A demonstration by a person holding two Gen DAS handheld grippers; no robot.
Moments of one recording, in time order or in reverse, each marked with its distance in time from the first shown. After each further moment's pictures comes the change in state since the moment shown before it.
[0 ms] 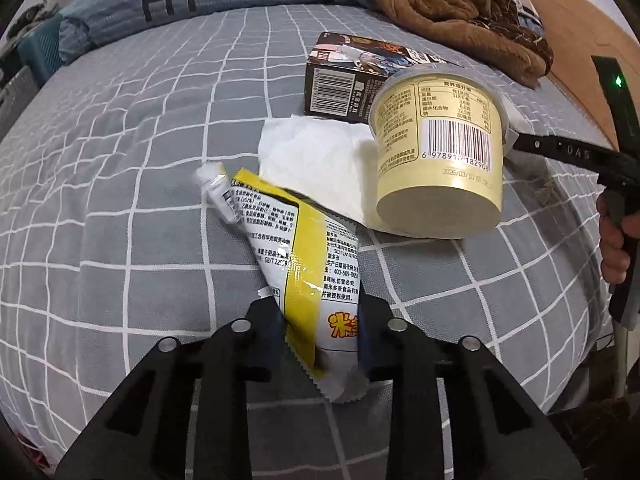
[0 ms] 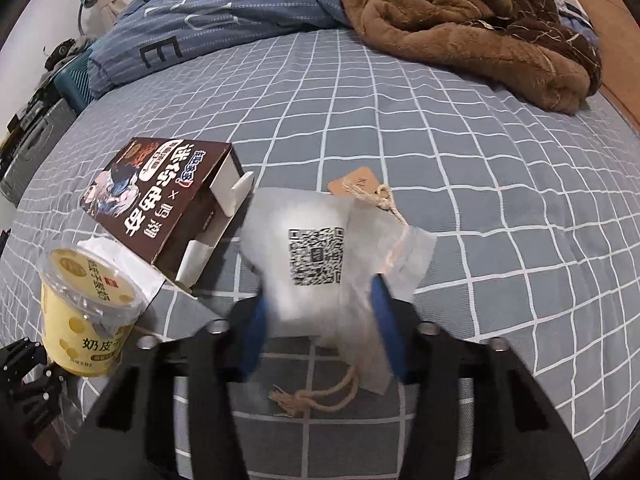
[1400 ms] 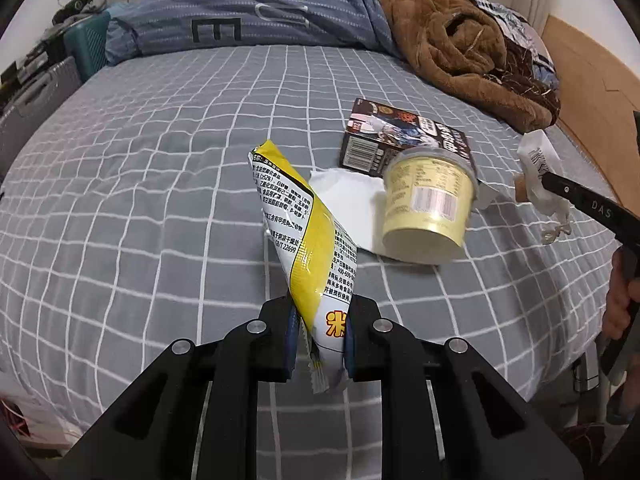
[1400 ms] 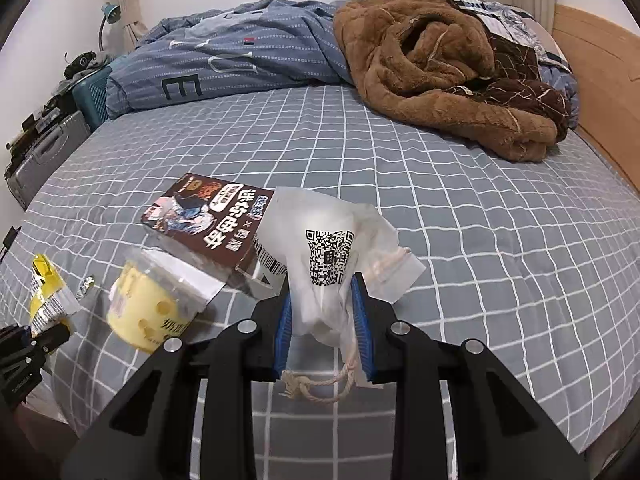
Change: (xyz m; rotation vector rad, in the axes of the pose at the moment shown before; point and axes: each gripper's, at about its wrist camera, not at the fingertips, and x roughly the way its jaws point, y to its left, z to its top) left arm -0.082 0.013 -0.014 -0.097 -0.120 0.041; right arm -0.091 0.032 -0.015 -0.040 -0.169 -0.054
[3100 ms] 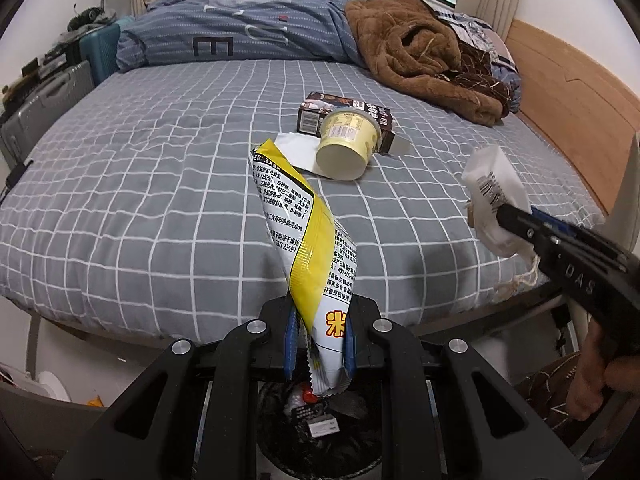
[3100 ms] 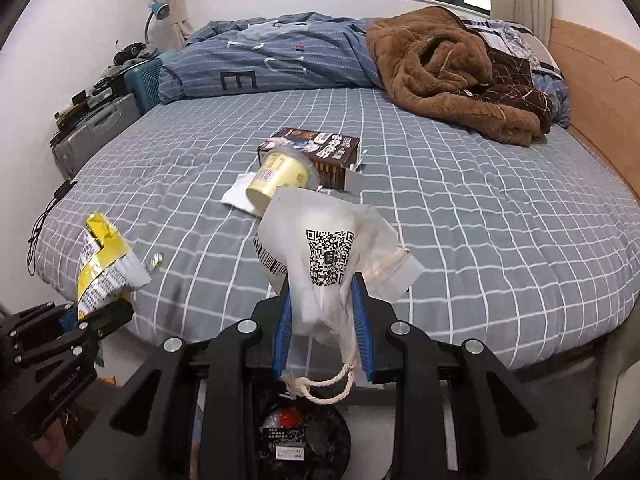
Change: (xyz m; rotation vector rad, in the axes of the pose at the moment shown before) left arm -0.115 -0.037 -0.115 0.014 -0.058 -0.046; right arm -0.155 0.075 -0.133 -0.041 -0.032 0.048
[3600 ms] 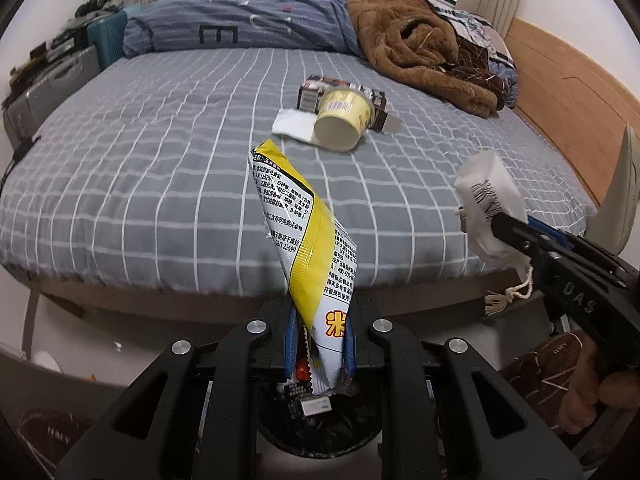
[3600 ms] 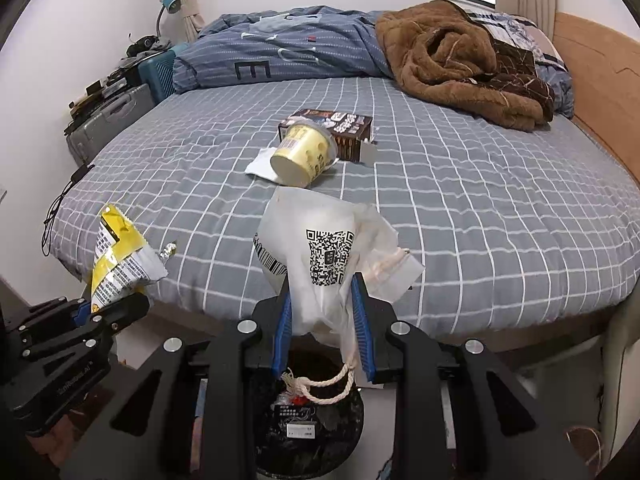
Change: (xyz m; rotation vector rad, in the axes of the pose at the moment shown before) left arm -0.022 -0.001 -0.044 -0.025 0.026 -0.007; right arm -0.031 0.013 -0.042 0.002 0.027 0.032
